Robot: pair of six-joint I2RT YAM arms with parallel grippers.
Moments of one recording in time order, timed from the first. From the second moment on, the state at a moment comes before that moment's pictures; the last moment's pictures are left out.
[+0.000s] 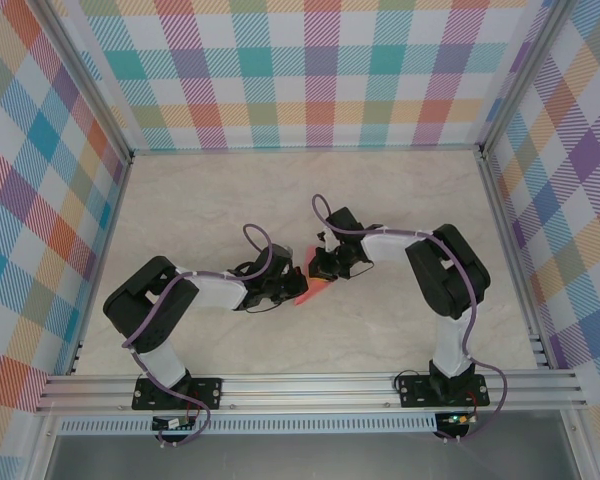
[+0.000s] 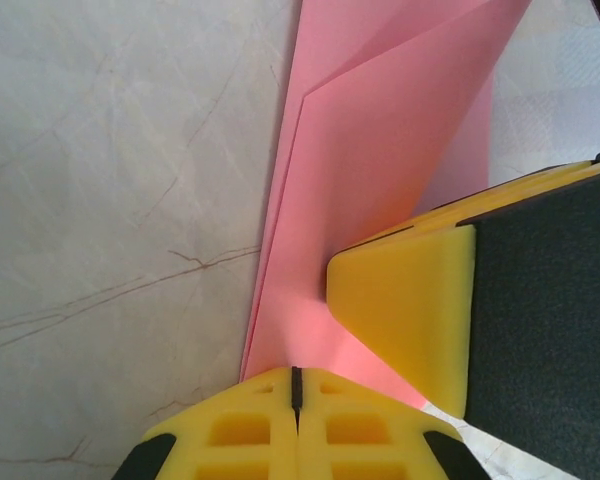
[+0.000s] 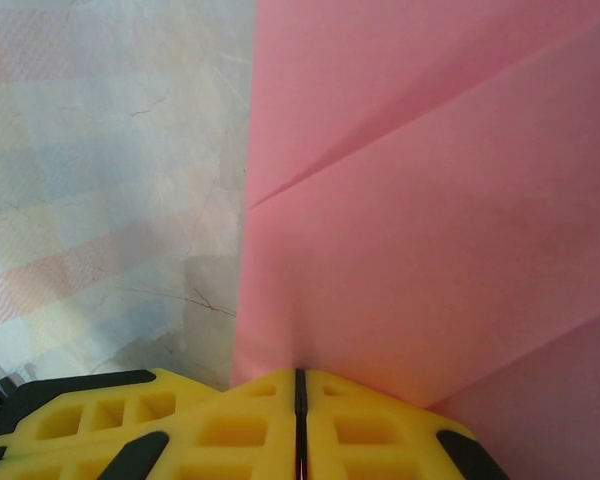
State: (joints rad) left arm -0.73 1.71 0.69 0.19 0.19 -0.97; right arm 0.58 1.94 1.10 -0.33 -0.56 0.63
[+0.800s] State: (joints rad) left arm -0.73 1.71 0.71 0.15 0.19 -0.96; right arm 0.48 1.90 1.13 -0.33 -0.62 0.58
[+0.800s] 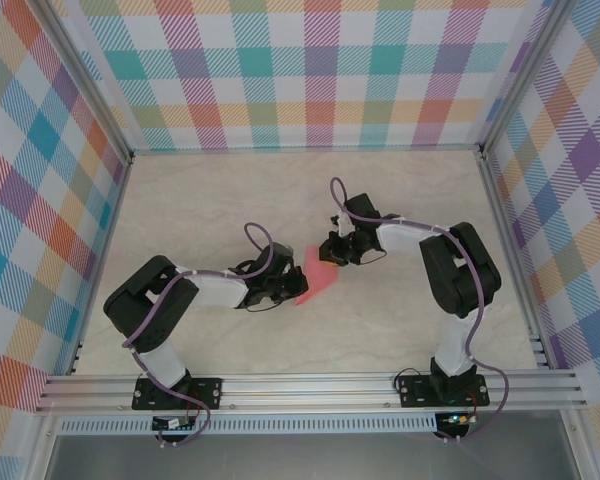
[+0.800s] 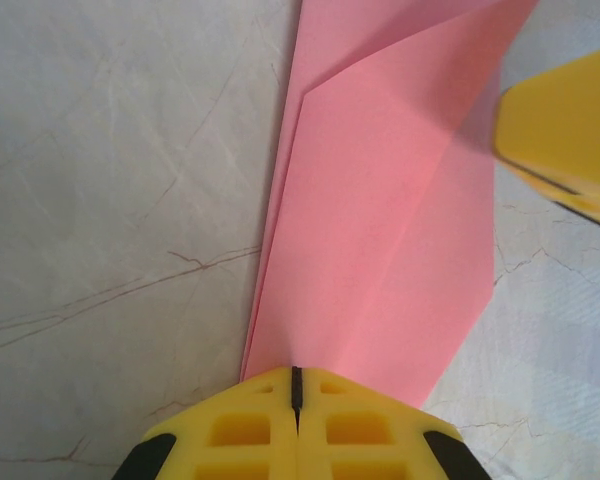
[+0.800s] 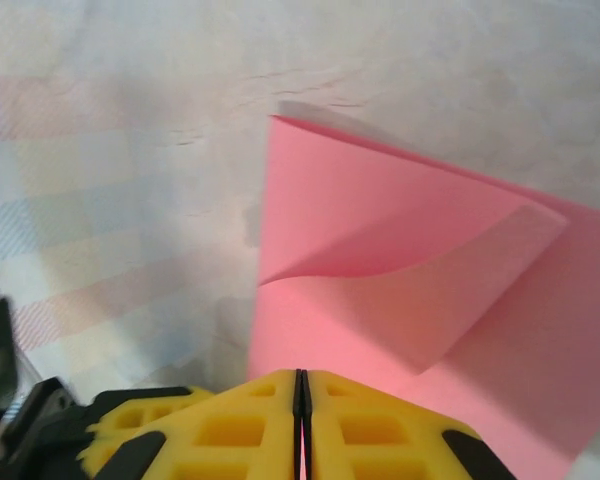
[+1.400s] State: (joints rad) left arm -0.73 1.72 0.72 0.13 0.19 -0.94; right arm 0.49 2.01 1.21 -0.38 -0.62 0.55
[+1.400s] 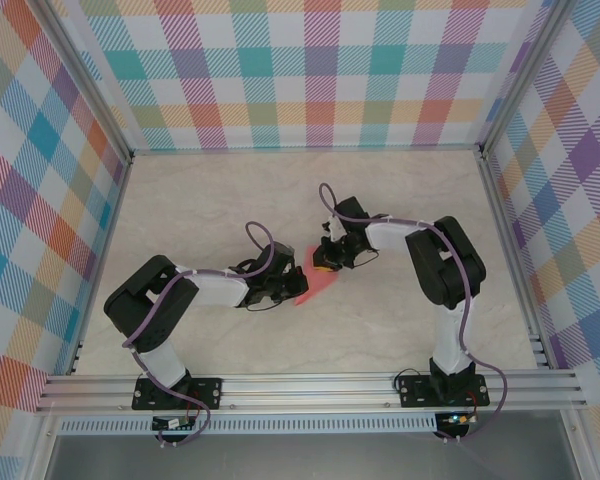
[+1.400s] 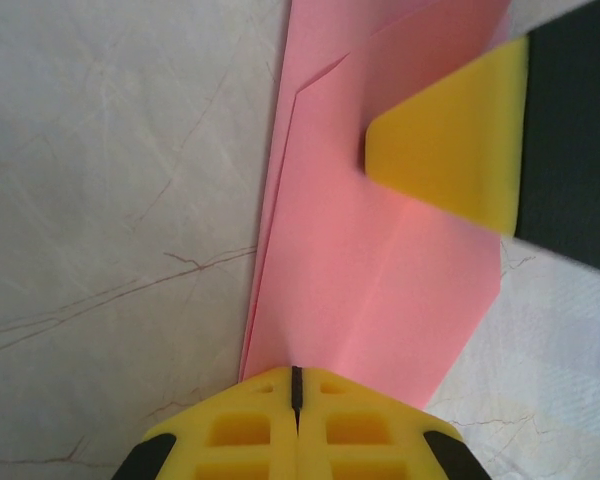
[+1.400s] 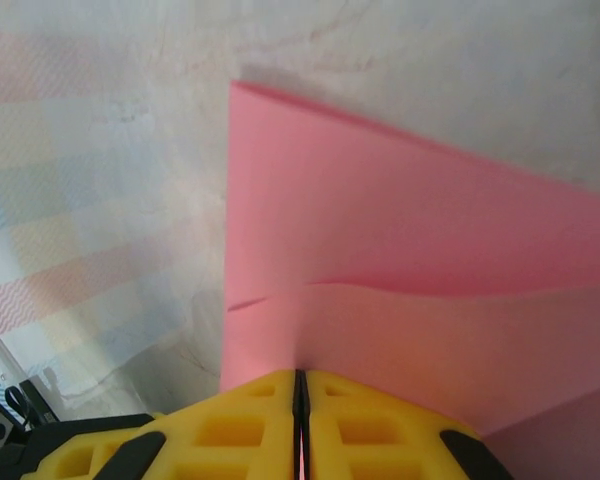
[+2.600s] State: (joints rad) left arm -0.73 1.72 0.75 0.09 0.19 -0.92; right arm 0.50 1.92 1.11 -0.26 -0.64 0.60
